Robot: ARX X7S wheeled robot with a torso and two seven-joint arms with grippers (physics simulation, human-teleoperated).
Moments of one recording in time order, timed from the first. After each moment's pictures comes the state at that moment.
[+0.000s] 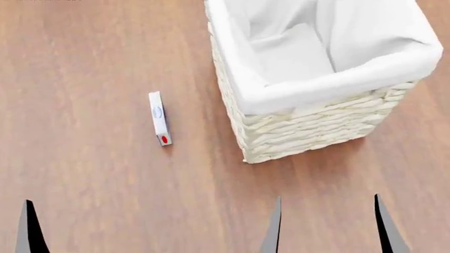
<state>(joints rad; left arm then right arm) 0.19 -0.31 0.18 0.57 -0.13 0.18 -0.35 -0.15 0.35 -0.21 -0.73 0.01 0.03 0.37</state>
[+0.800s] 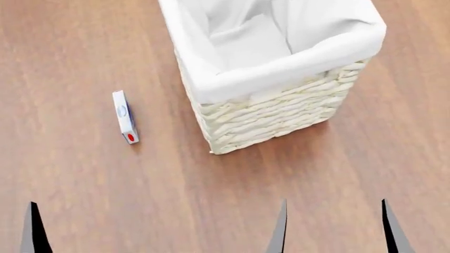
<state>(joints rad) 0.18 -0.32 0.20 0.55 -0.13 0.20 -0.36 -0.17 0.36 -0.21 -0.76 0.01 0.05 0.39</state>
